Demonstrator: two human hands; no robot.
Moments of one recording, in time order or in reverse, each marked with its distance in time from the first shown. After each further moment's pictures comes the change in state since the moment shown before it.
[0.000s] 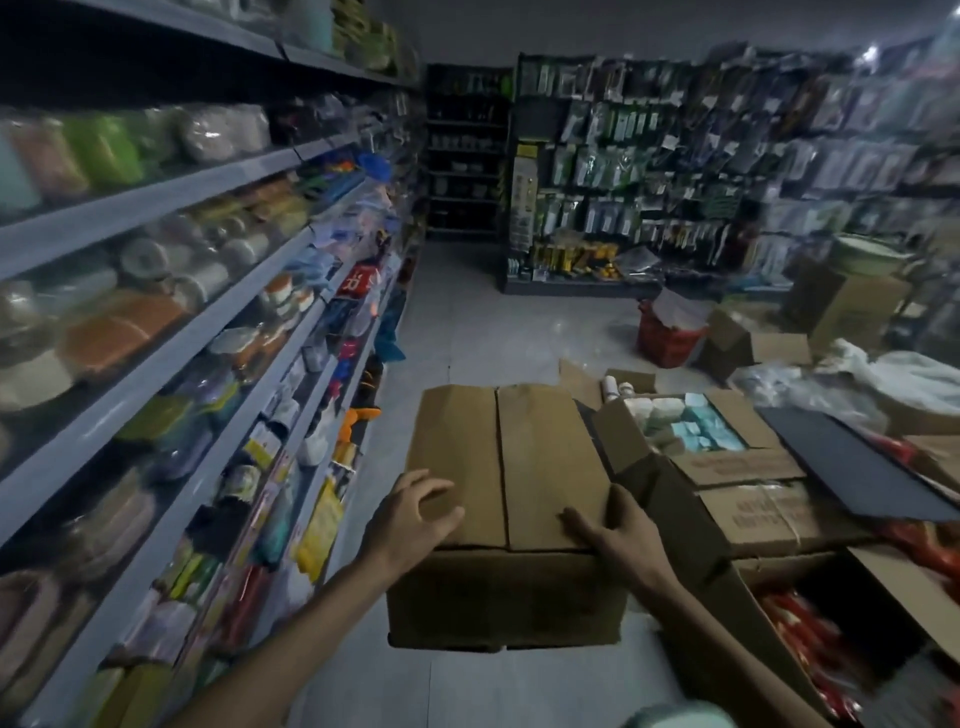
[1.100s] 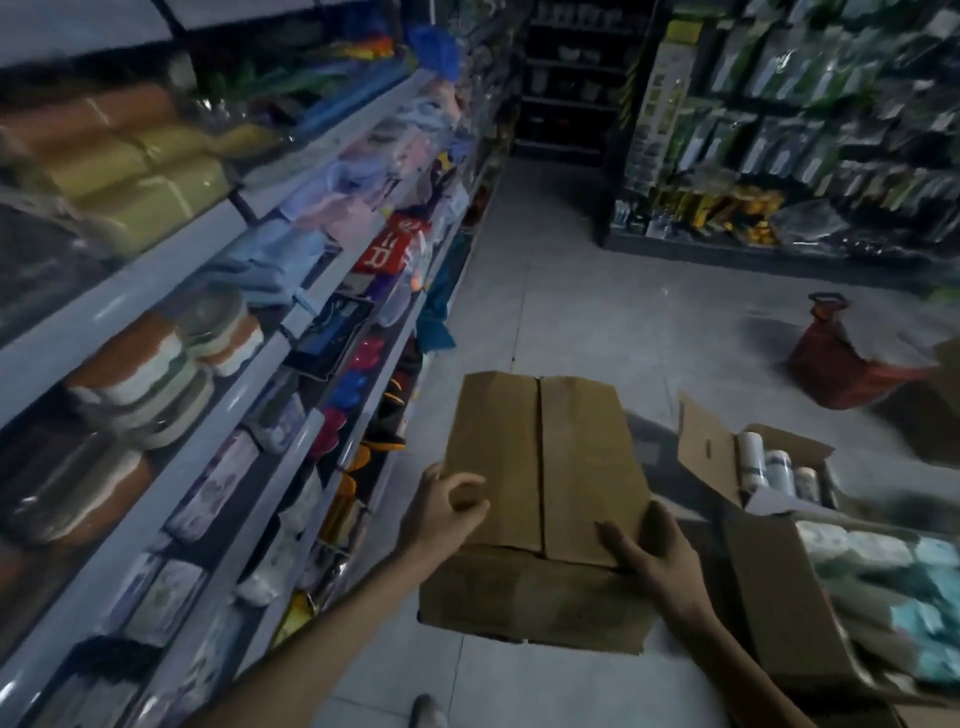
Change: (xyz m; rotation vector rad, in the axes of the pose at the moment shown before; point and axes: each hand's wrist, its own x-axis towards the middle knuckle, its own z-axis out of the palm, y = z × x) left_hand 0.740 -0.221 0.039 -0.171 0.049 -0.304; right_hand 0.773 -0.017 0.161 0.028 -0.167 0.079
